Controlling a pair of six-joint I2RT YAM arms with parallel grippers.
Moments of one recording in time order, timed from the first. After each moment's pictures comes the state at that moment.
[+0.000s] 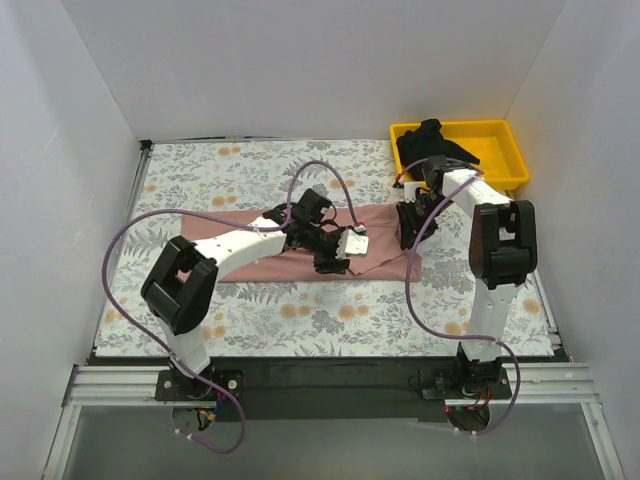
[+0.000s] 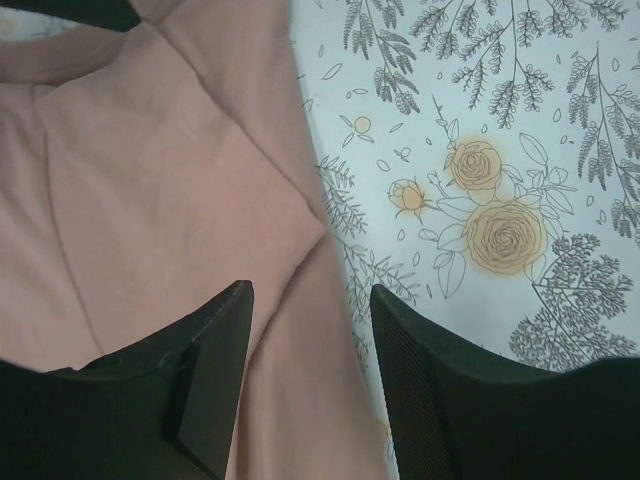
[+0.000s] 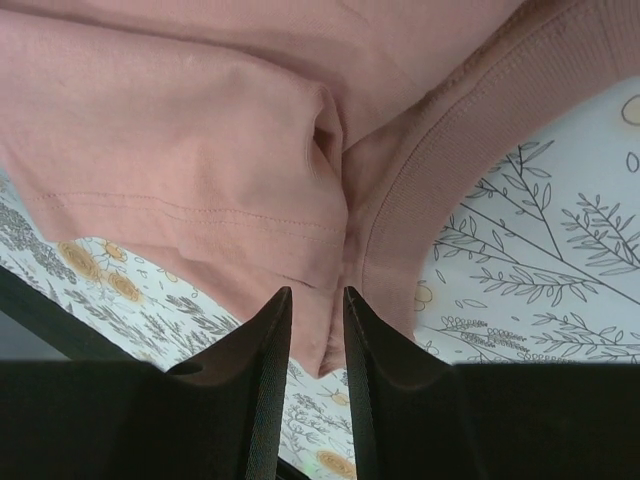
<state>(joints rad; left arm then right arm) -0.71 1.77 1.25 -0.42 0.67 0.91 0.15 2.02 1.52 -1.01 -0.46 -0.27</state>
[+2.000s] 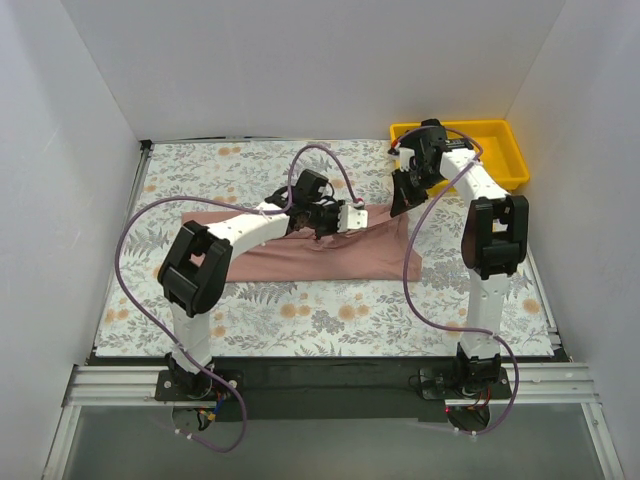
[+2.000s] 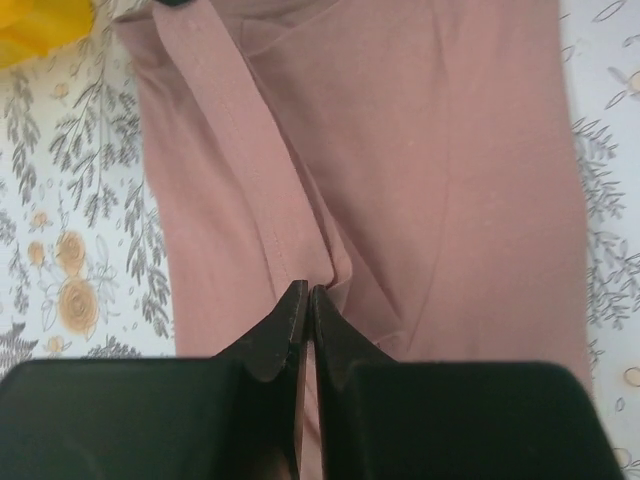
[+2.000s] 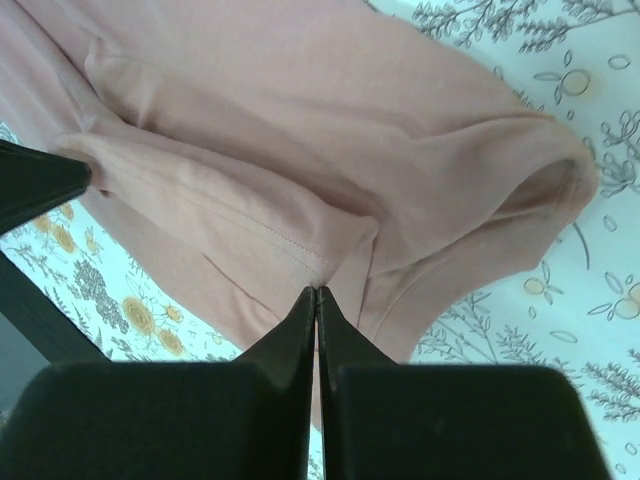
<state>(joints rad) -0.65 1.94 1.39 -0.26 0.54 0.96 0.15 2.12 1.83 -1.03 -0.60 -0.26</state>
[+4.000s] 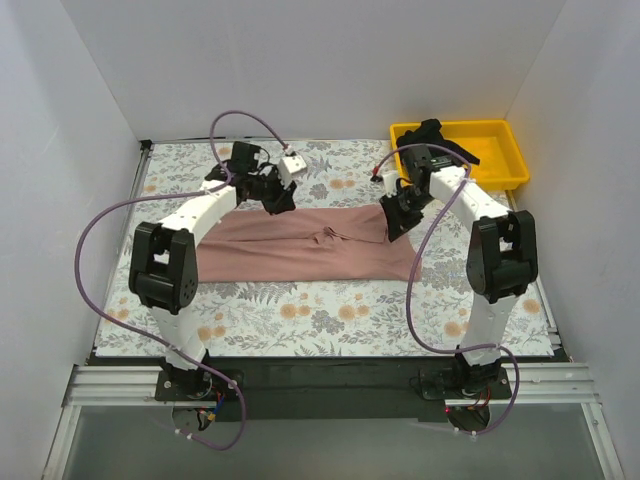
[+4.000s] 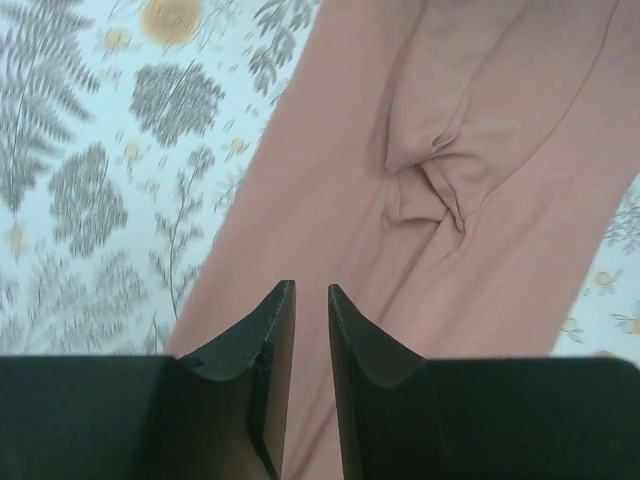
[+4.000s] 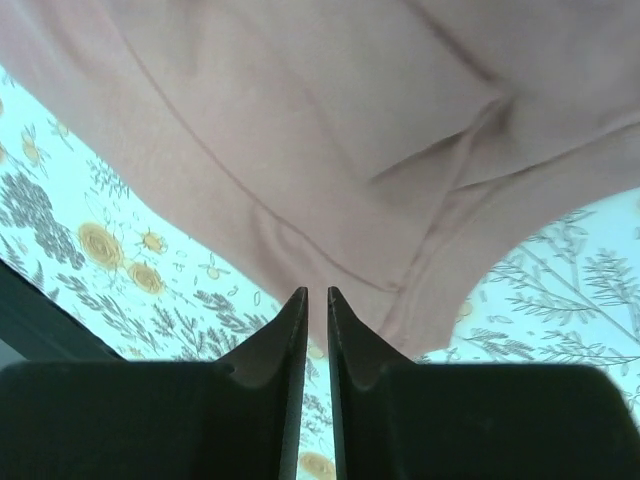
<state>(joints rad) -0.32 1.87 1.43 -0.39 0.65 0.66 0.26 1.93 1.58 -1.01 -0.45 -0.34</state>
